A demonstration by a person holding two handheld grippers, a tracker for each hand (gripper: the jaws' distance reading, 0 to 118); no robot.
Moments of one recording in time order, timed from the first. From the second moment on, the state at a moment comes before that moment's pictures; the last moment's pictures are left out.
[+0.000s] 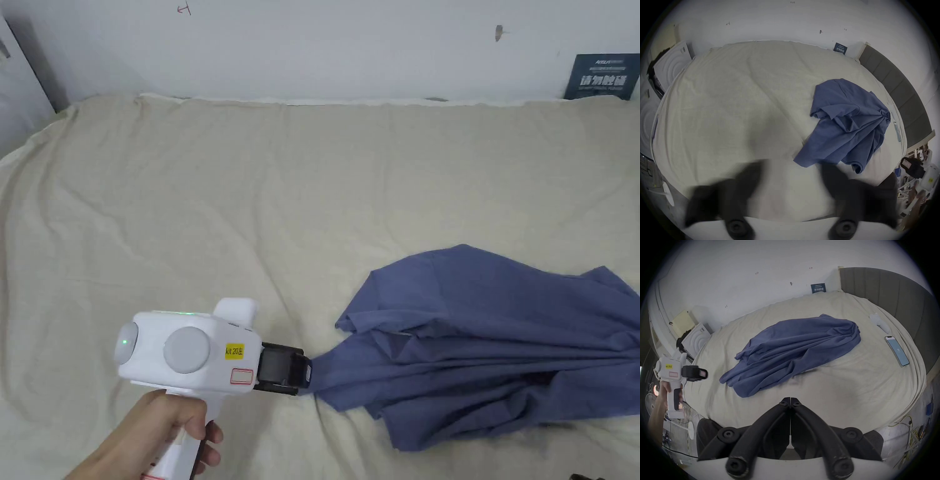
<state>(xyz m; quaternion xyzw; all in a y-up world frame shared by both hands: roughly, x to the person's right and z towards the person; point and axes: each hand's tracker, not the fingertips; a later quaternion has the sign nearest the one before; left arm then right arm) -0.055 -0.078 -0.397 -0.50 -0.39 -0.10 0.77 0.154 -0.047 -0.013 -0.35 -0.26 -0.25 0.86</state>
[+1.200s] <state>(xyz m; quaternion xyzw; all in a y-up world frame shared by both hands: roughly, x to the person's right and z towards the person) -0.038 -0.111 -0.408 -0.53 -0.40 -0.07 0.74 0.346 -0.098 -0.449 -0.54 -0.17 -0.08 0.82</state>
